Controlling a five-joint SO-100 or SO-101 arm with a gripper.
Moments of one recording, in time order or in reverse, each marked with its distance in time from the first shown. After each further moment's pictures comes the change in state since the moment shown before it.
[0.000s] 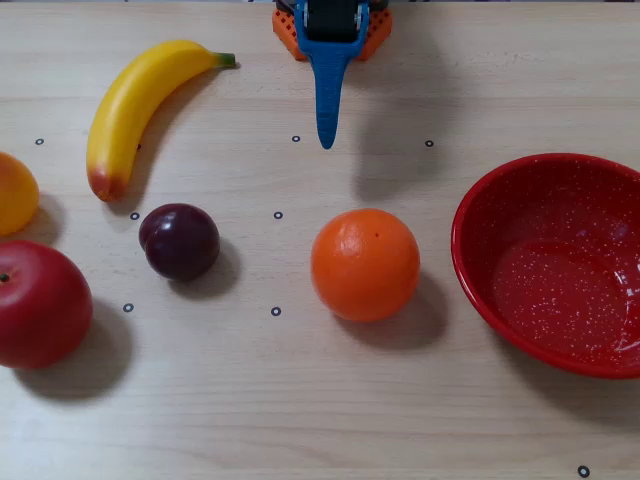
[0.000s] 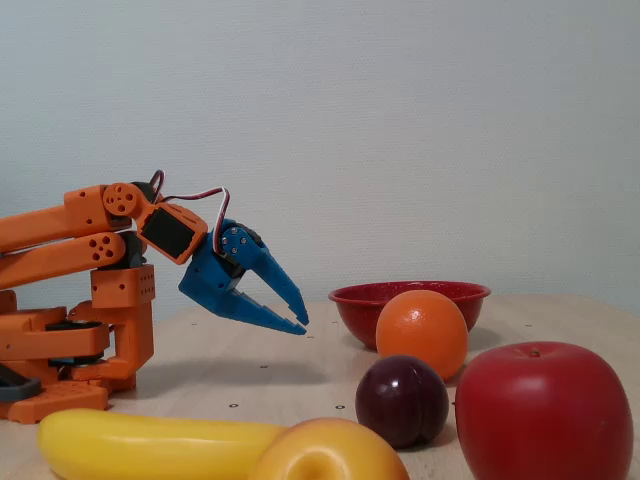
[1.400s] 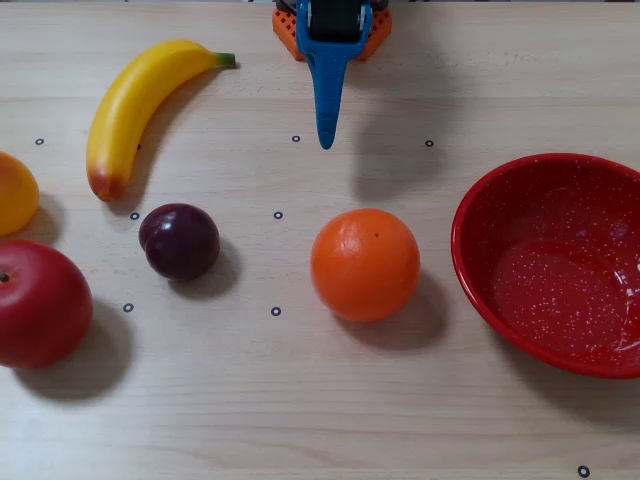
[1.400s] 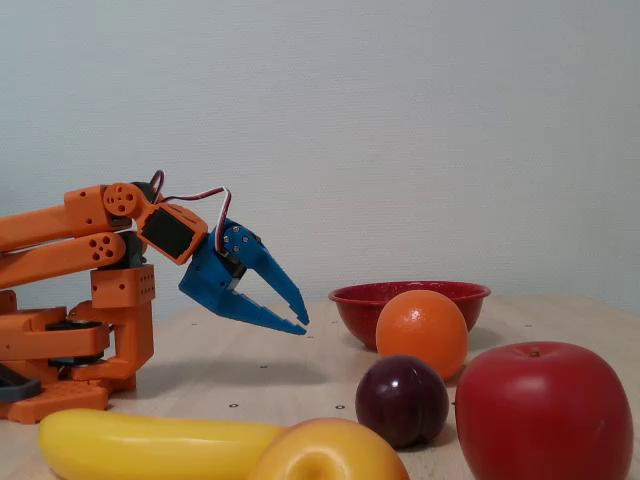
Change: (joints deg) arm -0.1 -0.4 0.0 -0.1 -4.7
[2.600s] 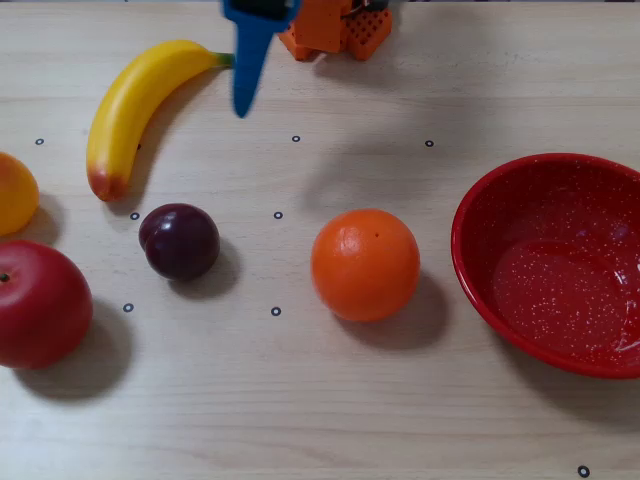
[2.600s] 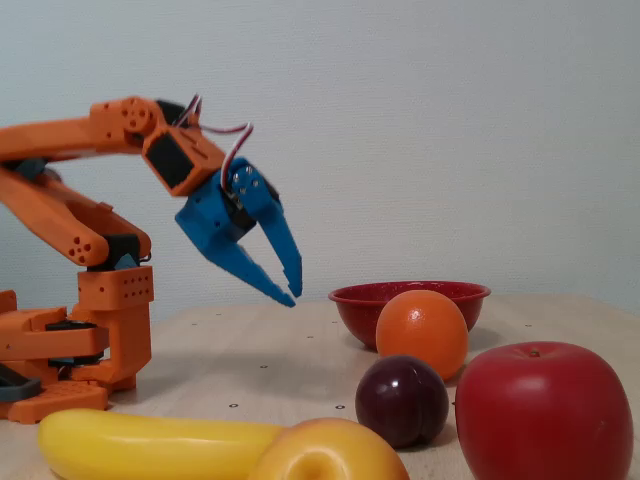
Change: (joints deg) arm 19.6 -43.6 -42.7 5.7 -10.3
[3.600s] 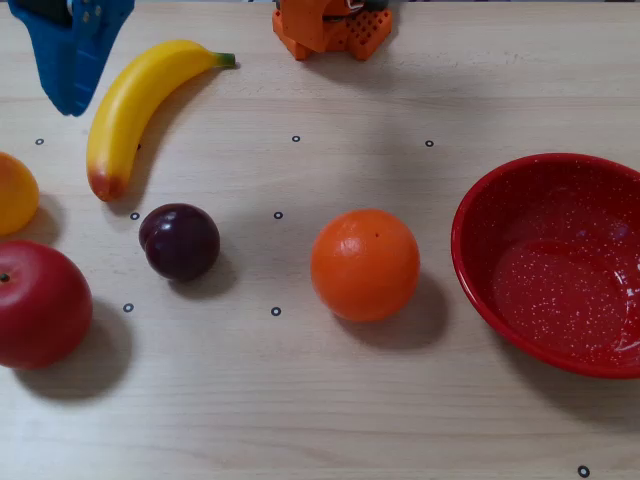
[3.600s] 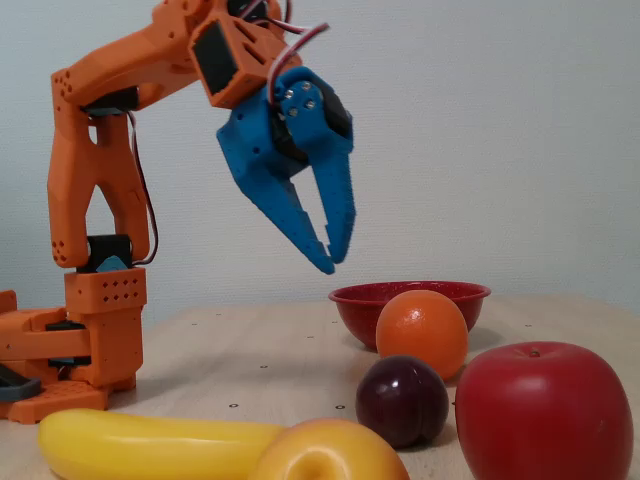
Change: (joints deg) arm 16.7 -53.7 -63.1 20.0 0.6
